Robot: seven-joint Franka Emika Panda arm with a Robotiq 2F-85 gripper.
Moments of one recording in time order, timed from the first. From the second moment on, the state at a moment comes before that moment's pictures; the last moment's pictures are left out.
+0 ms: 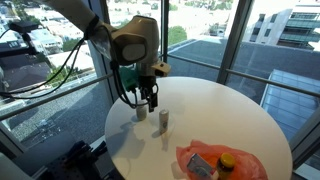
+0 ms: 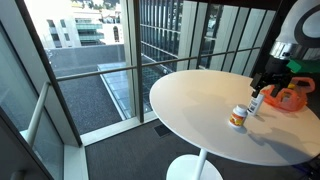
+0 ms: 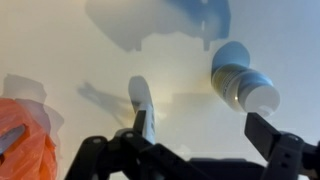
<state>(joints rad) -0.05 -0.02 -0.06 -2.46 0.04 2.41 0.25</state>
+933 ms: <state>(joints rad) 0.01 0.07 0.00 -2.46 0.04 2.52 0.27</state>
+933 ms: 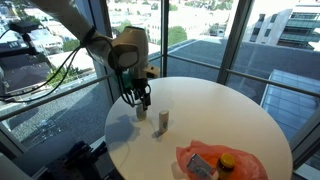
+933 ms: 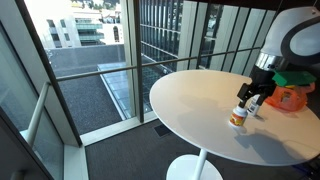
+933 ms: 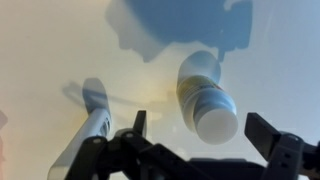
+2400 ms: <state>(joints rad) 0.03 0.12 -0.05 -2.32 -0.06 2.55 0.37</state>
